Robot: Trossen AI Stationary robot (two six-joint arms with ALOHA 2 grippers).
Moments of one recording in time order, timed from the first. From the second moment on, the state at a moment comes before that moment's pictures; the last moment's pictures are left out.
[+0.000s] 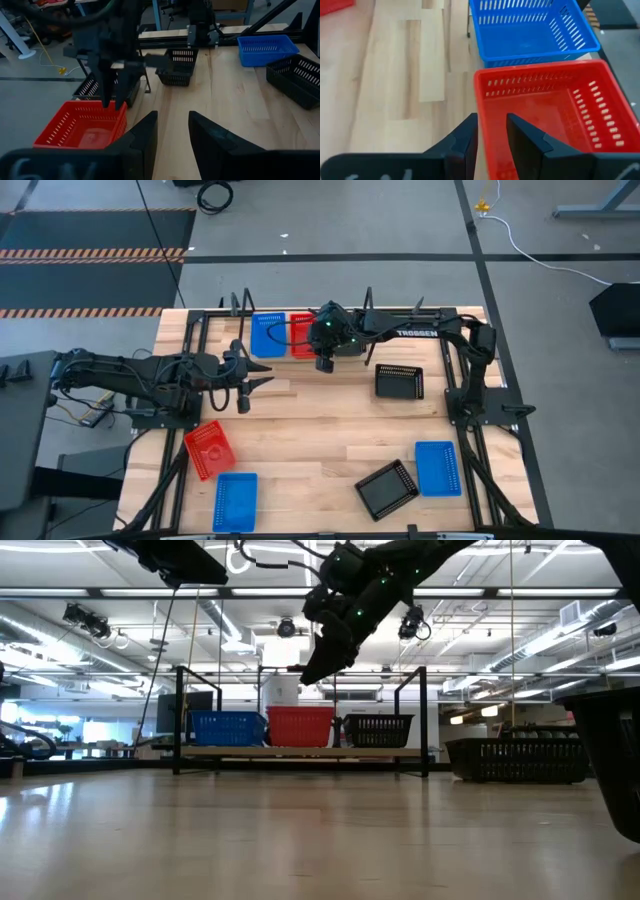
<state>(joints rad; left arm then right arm) -0.09 0.83 0.72 -0.24 -0.34 0.03 -0.30 1.86 1.49 -0.40 -0.08 -0.18</state>
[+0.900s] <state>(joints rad) -0.09 0.83 0.72 -0.25 -0.34 0.00 -0.03 1.81 1.49 -1.35 0.14 0.73</state>
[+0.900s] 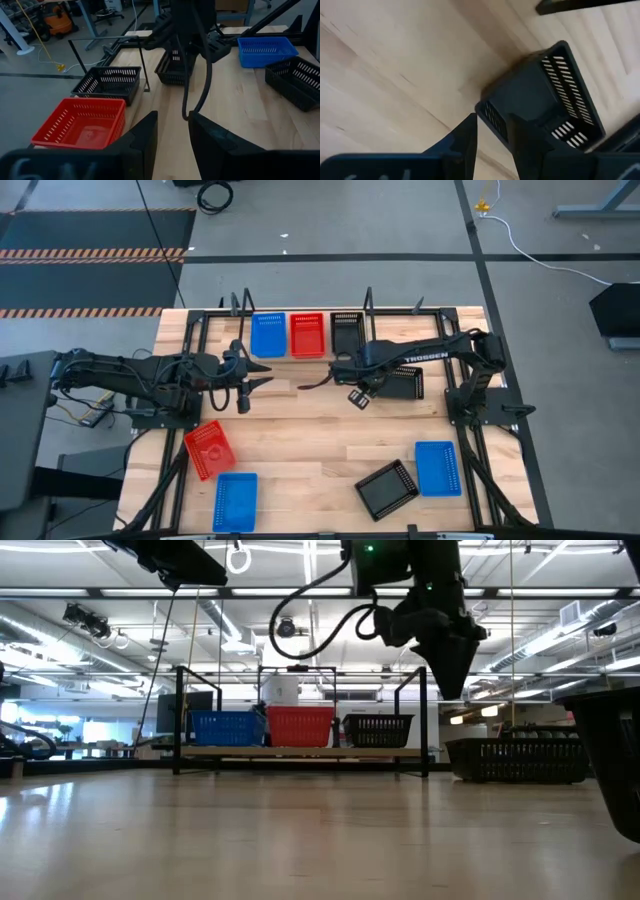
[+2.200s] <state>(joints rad) -0.09 0.83 0.72 -0.26 -0.32 0.01 -0.12 1.73 1.22 -1.18 0.14 0.75</state>
